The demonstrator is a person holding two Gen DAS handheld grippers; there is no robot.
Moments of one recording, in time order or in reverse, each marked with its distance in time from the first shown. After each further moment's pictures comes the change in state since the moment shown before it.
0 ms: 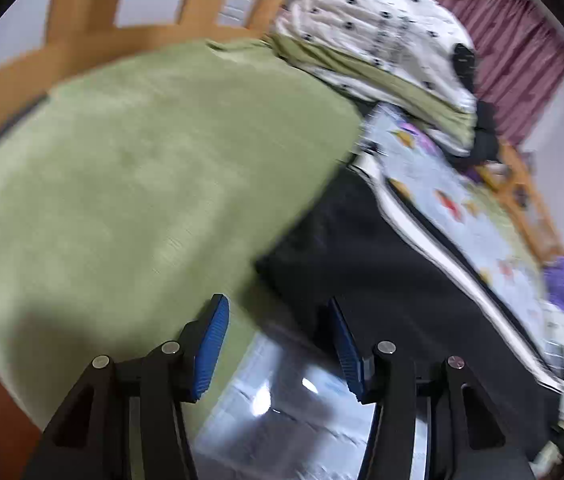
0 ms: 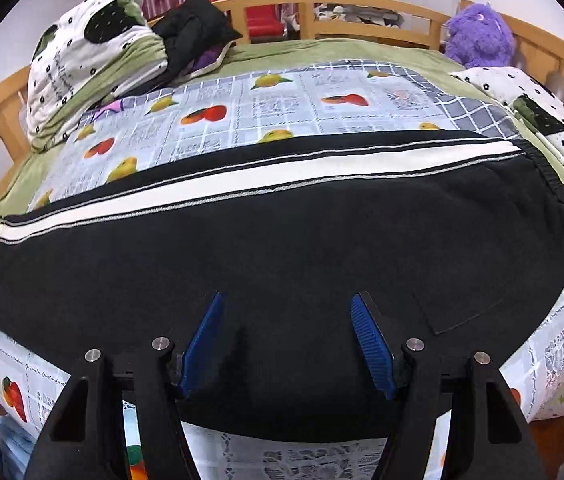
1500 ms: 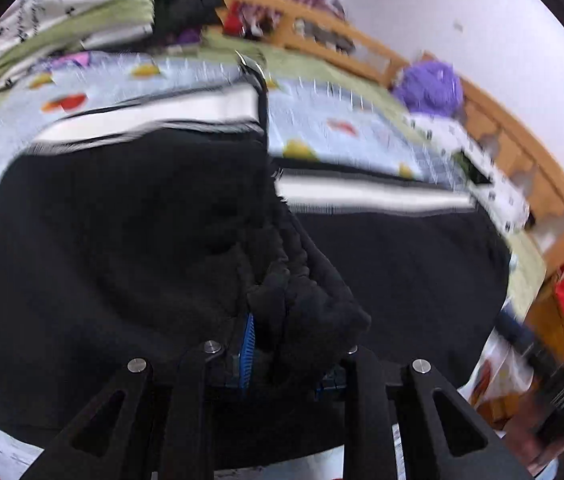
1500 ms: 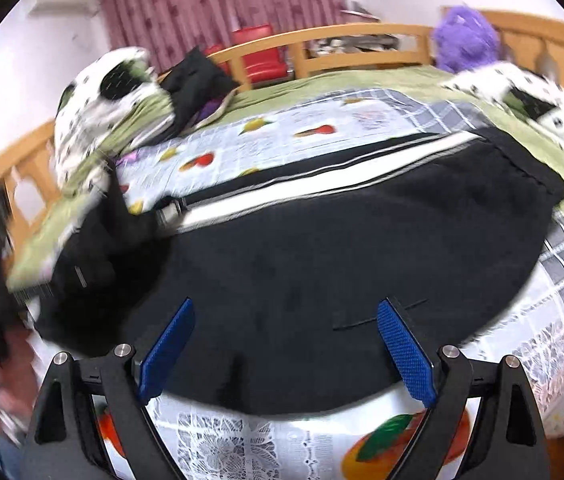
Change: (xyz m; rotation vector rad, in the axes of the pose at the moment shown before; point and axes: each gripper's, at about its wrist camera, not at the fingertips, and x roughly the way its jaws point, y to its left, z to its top) left arm 0.038 -0.375 -0.193 0.612 0.257 -0.323; right arm -0.034 -0.104 -0.028 0.112 -0.164 0.163
